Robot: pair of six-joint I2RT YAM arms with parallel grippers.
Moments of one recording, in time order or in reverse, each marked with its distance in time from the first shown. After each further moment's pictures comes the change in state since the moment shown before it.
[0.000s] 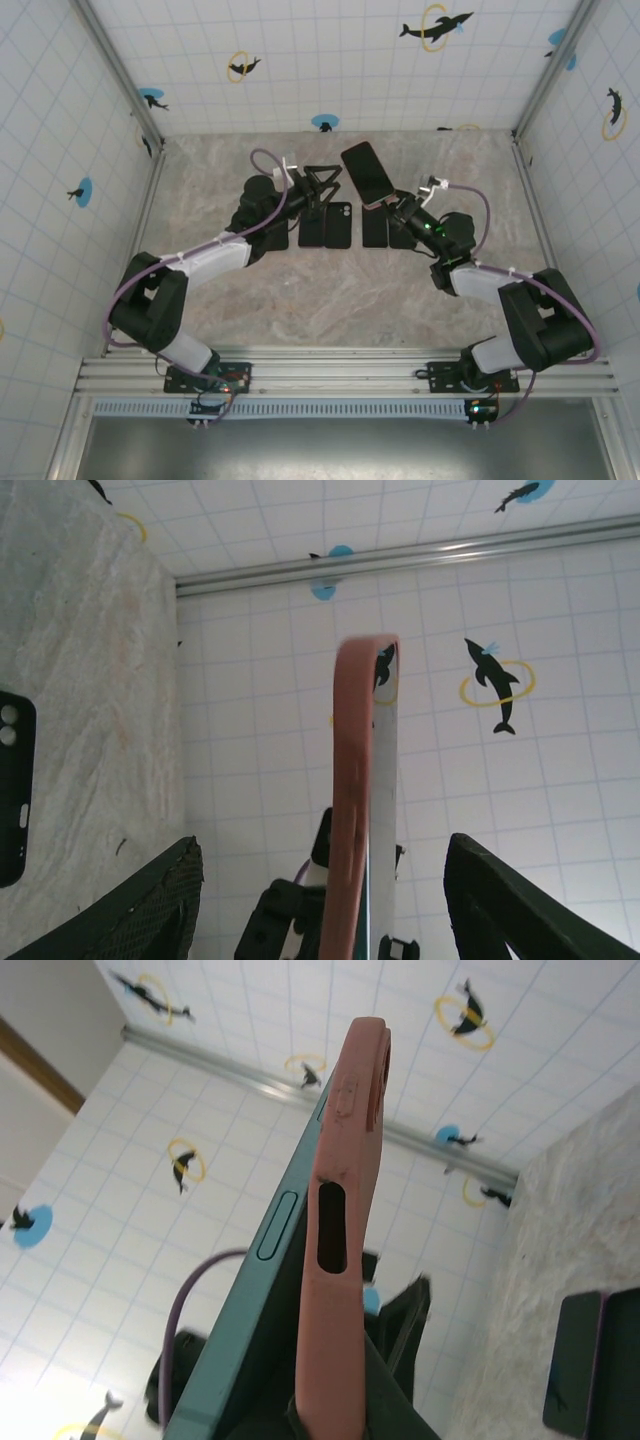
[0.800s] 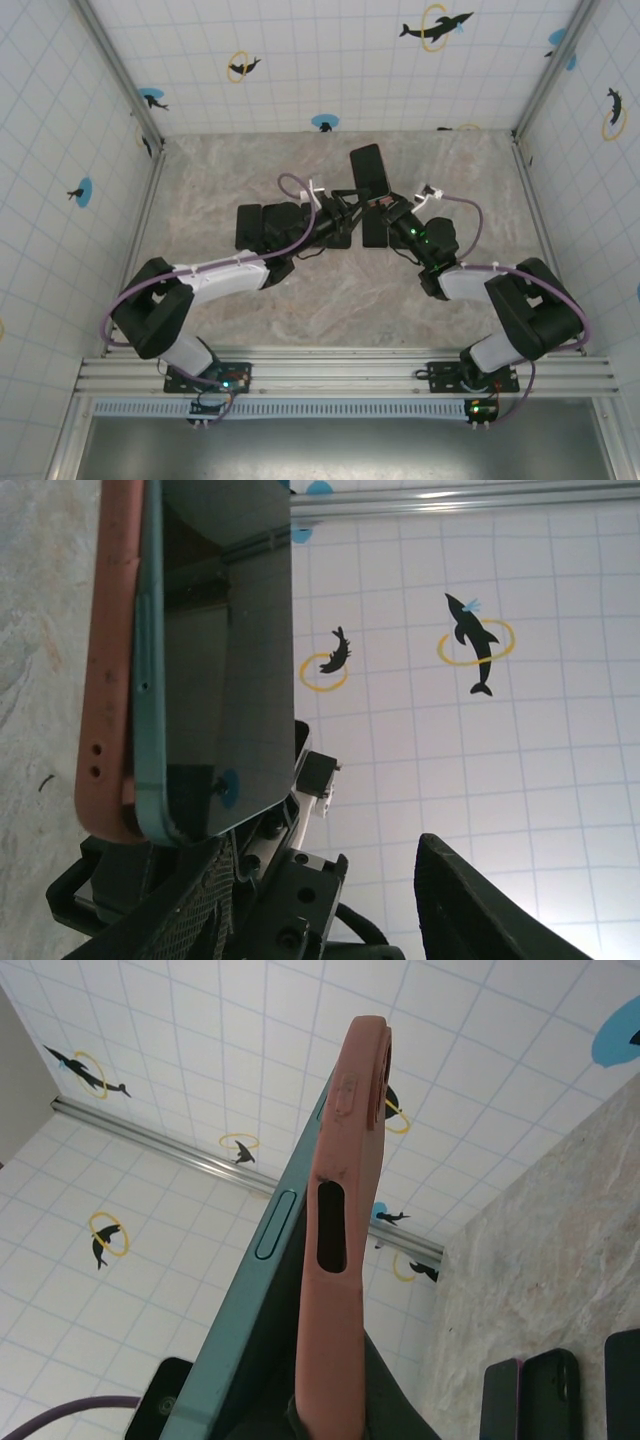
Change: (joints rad) left arm -0.246 0.001 -0.048 0.104 -0.223 -0.095; right arm 0.110 0.075 -0.010 0.004 0.312 -0.116
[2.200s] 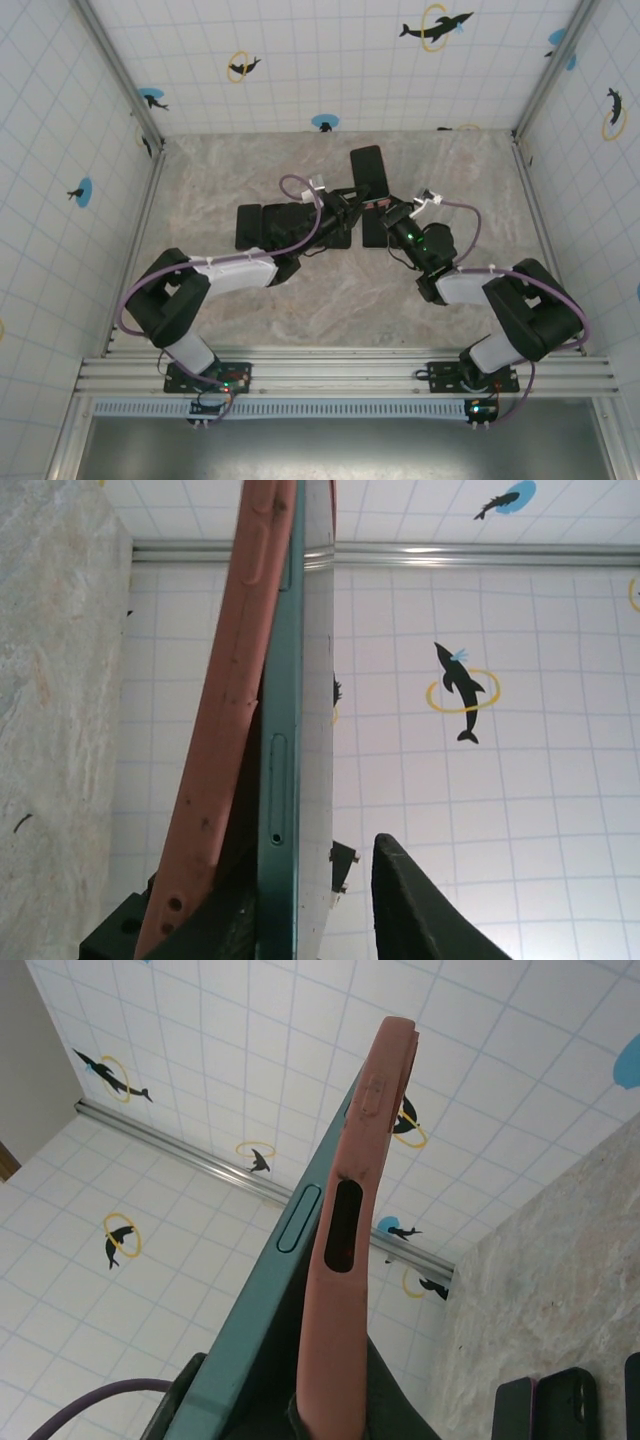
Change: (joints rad) left arm 0.008 0.089 0.022 0.097 -0.078 -0.060; right arm 0.053 0.000 -0.027 0.076 0.070 -0.036
